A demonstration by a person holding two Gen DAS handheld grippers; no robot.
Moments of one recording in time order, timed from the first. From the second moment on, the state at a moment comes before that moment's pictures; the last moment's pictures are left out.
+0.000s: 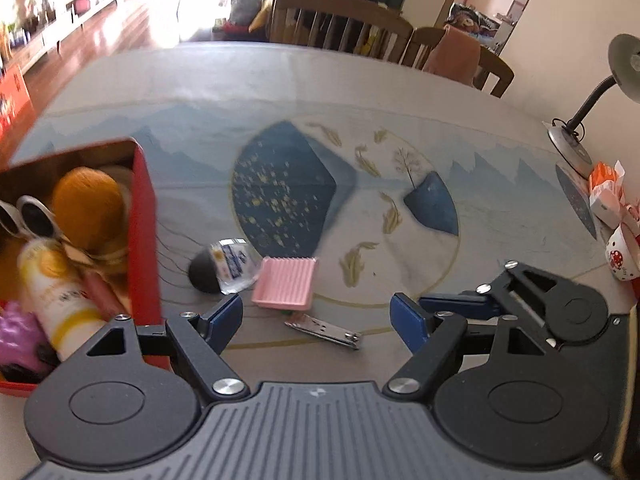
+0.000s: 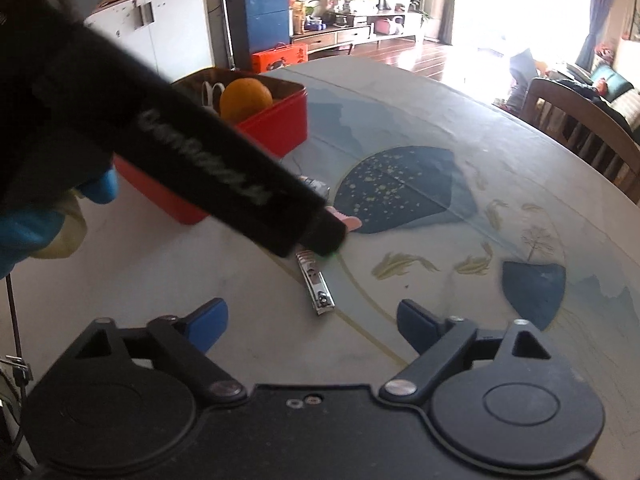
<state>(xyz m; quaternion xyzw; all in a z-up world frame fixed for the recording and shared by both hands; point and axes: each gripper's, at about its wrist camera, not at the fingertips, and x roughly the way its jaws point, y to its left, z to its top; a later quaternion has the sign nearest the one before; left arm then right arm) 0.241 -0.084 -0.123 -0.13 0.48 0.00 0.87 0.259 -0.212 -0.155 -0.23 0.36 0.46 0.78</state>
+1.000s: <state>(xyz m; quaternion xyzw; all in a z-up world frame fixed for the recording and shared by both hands) 0.282 -0.080 -0.163 -0.13 0.51 0.03 0.85 0.264 -0.198 -0.171 -0.23 0.35 0.49 0.76</state>
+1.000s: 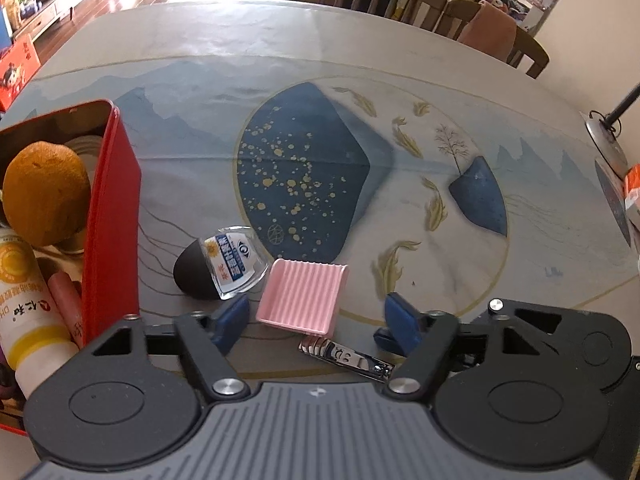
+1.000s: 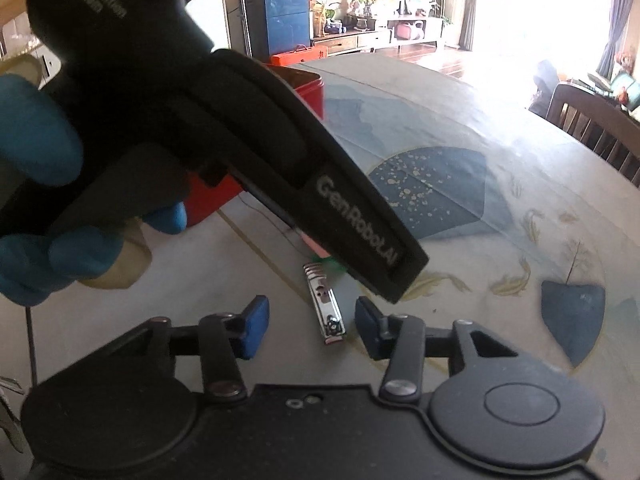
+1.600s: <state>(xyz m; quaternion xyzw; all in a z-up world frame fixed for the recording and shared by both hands) 0.276 -0.083 -0.157 -0.14 0.51 0.03 0.85 0.254 -0.227 -0.165 -0.20 0.37 0.45 0.79</state>
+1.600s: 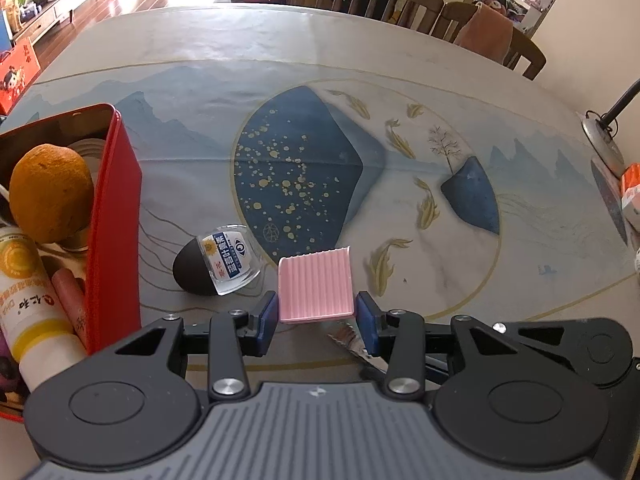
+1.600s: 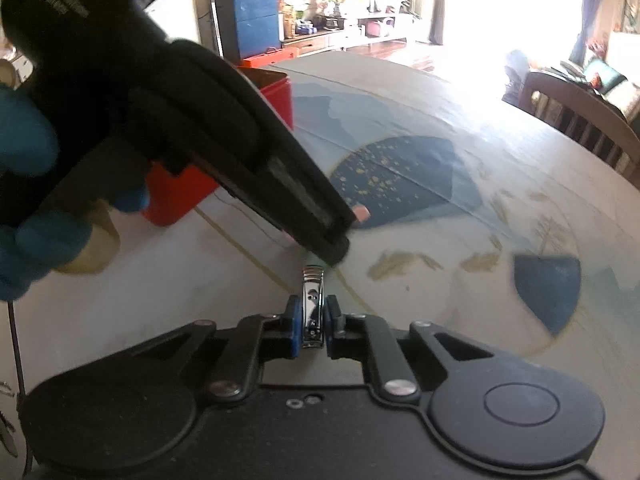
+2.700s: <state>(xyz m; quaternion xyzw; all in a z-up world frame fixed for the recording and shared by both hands) 0.198 -0.047 -0.094 -0.18 0.47 0.04 0.86 0.233 -0.258 -0.091 -0.07 0.35 0.39 0.85</state>
